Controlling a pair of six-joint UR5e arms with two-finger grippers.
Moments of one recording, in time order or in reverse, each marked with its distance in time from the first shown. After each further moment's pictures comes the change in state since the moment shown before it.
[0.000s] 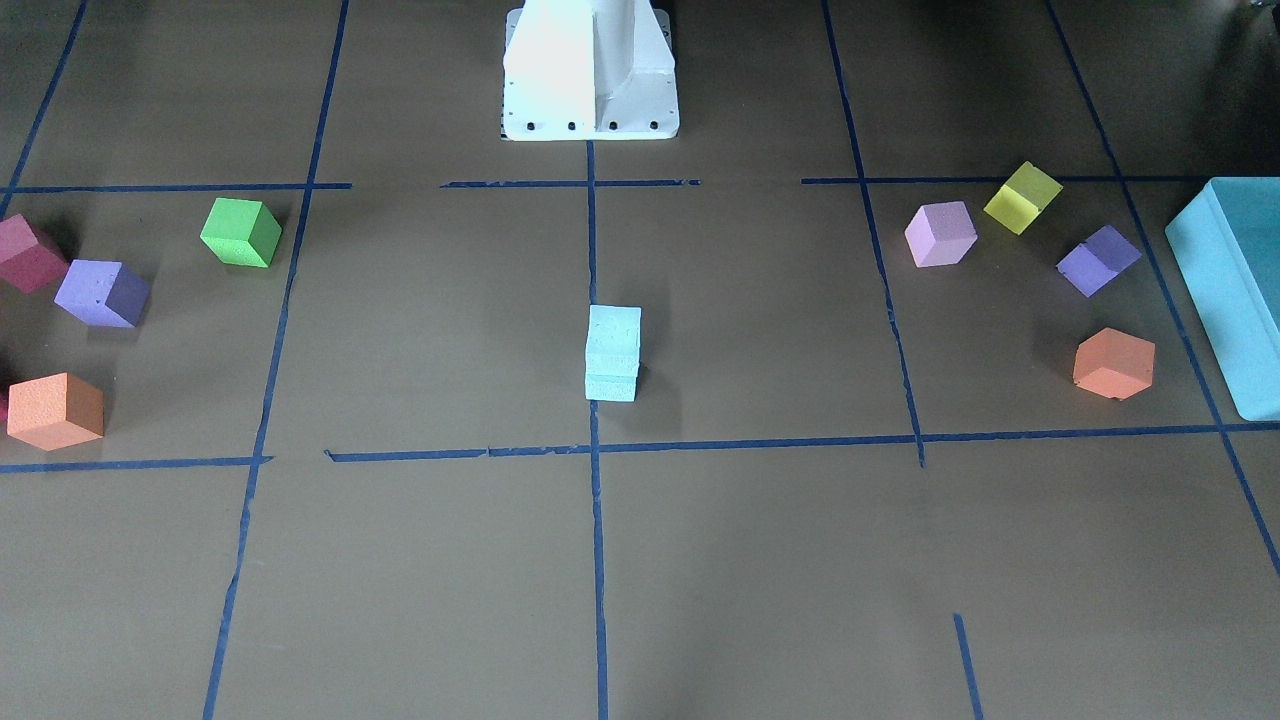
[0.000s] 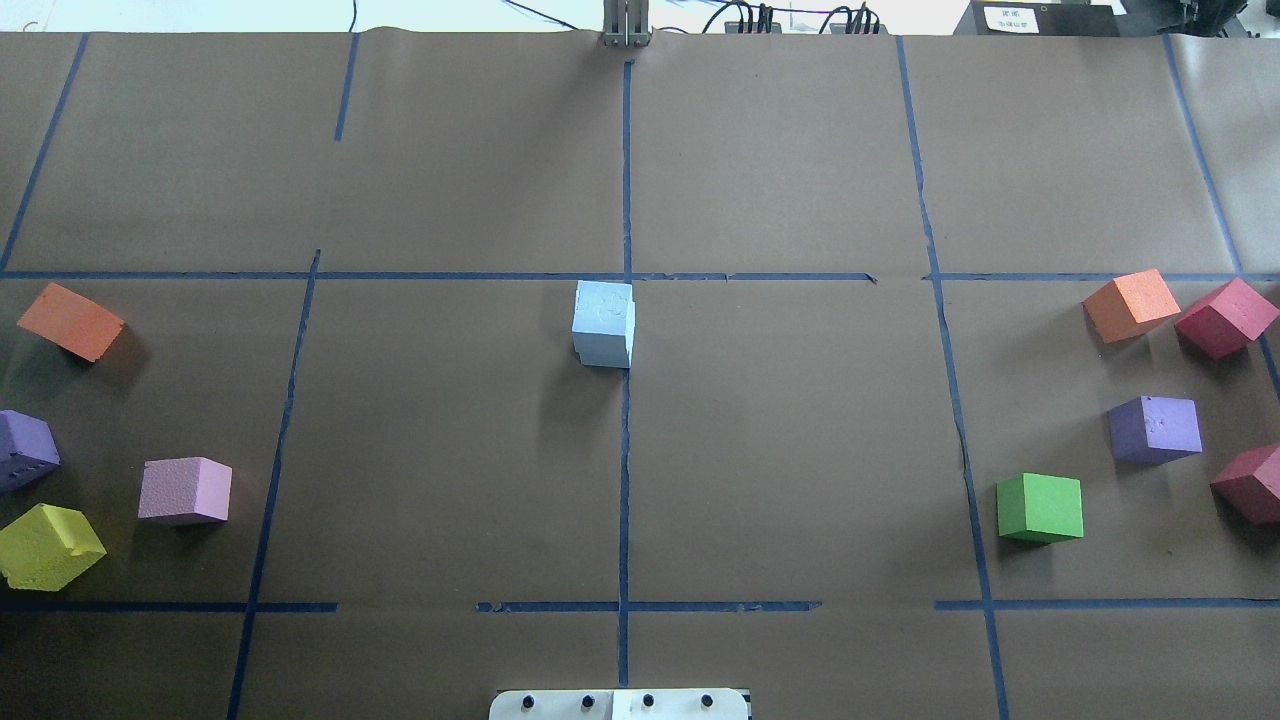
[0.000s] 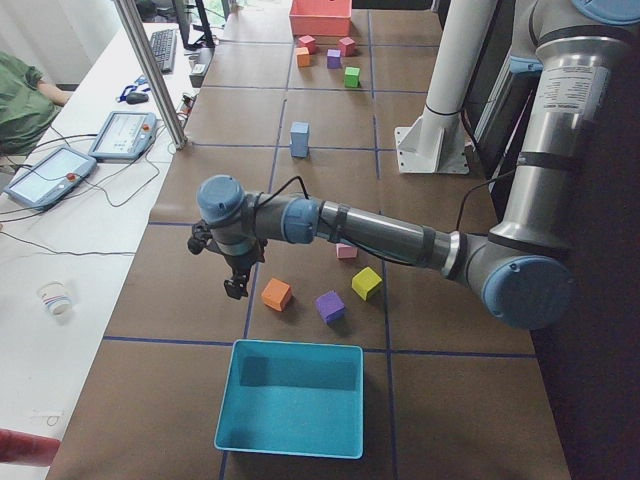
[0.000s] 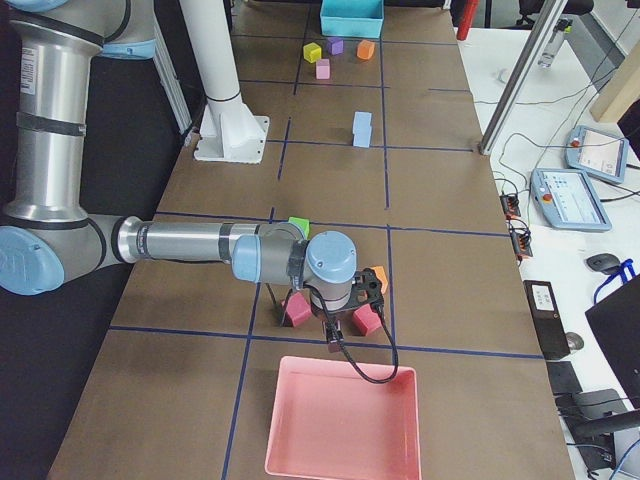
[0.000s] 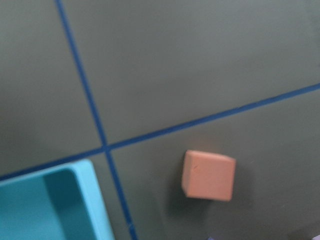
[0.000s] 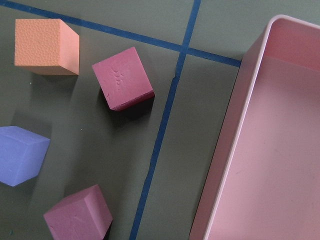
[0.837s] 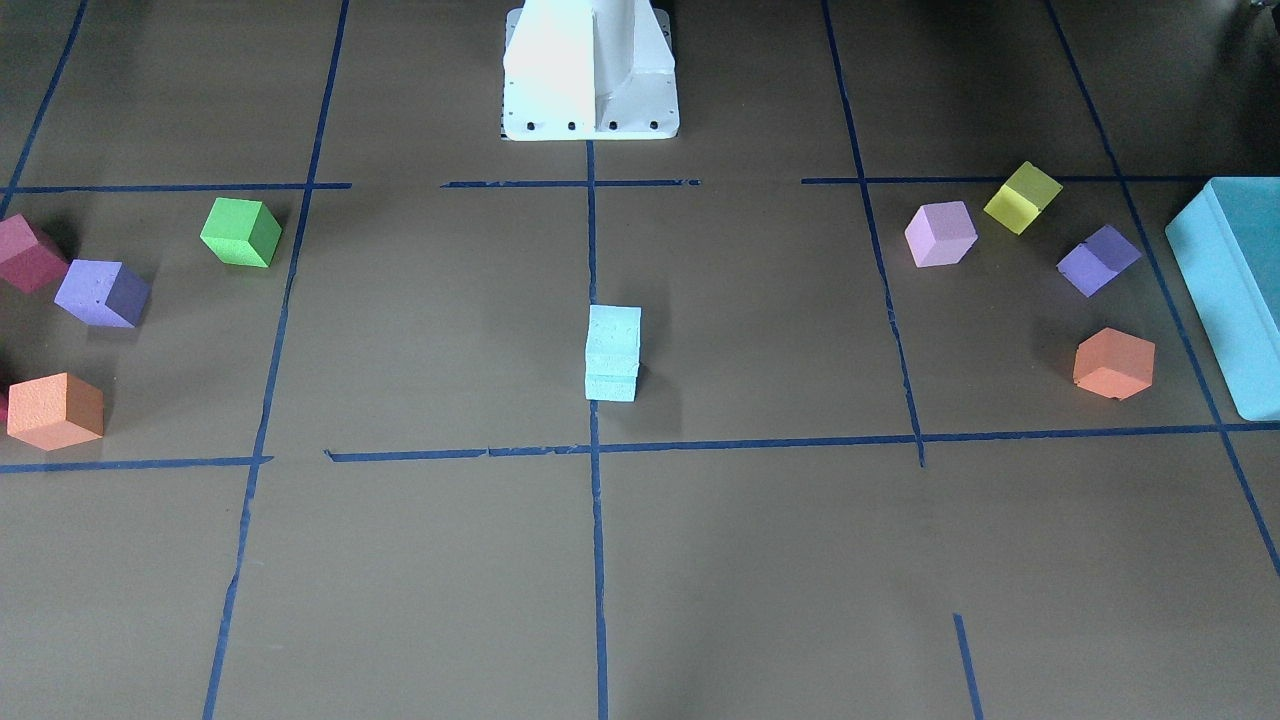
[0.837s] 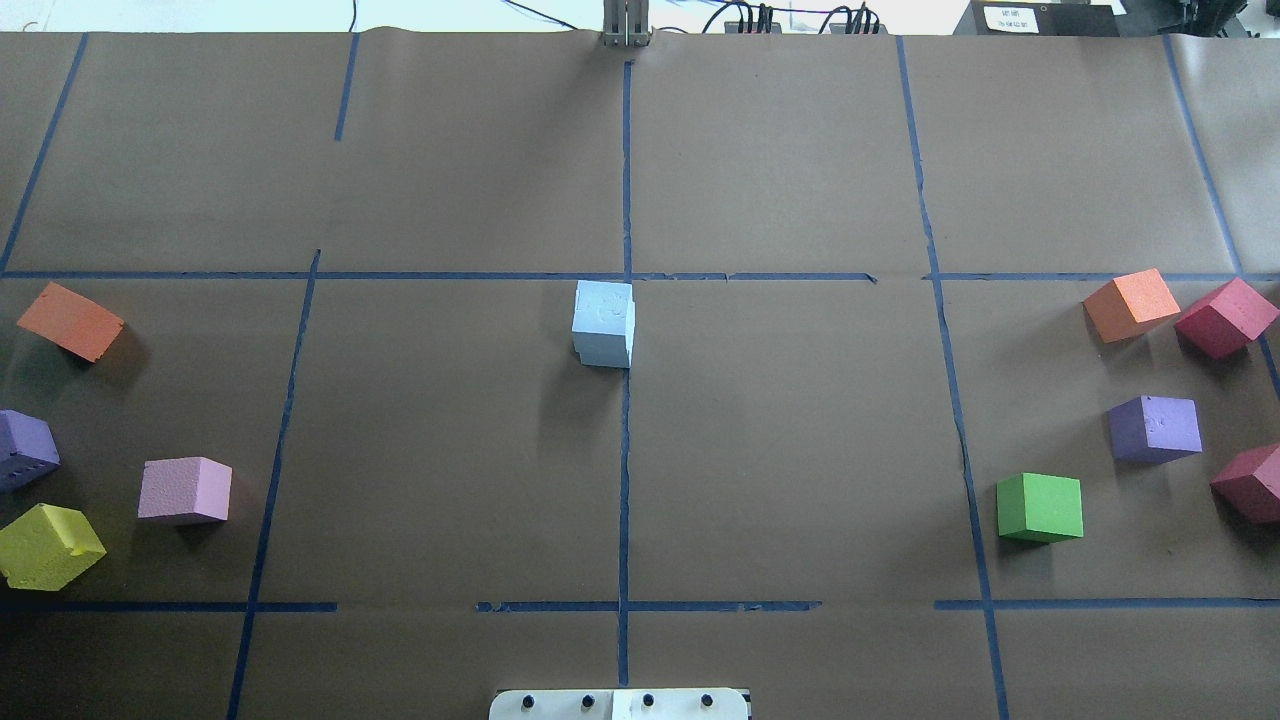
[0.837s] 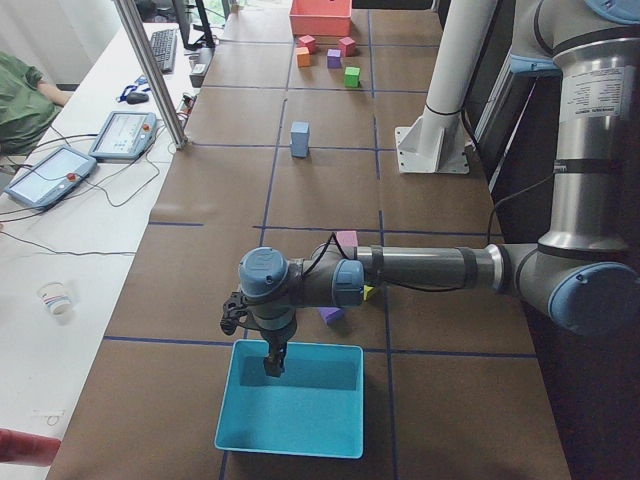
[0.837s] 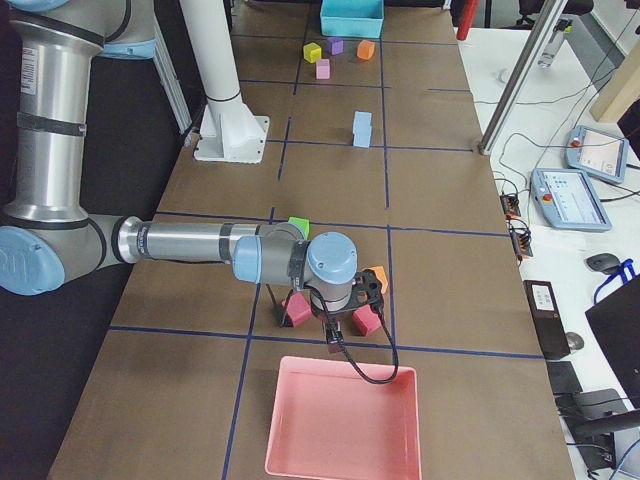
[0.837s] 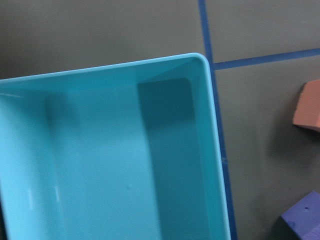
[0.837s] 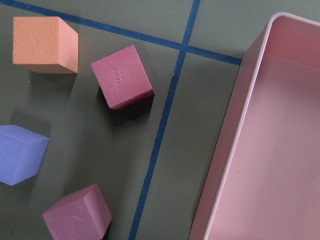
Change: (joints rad) left arm -0.055 0.112 0.040 -0.052 0.165 -0.008; right arm -0.002 0.000 -0.004 0.001 -0.001 0.000
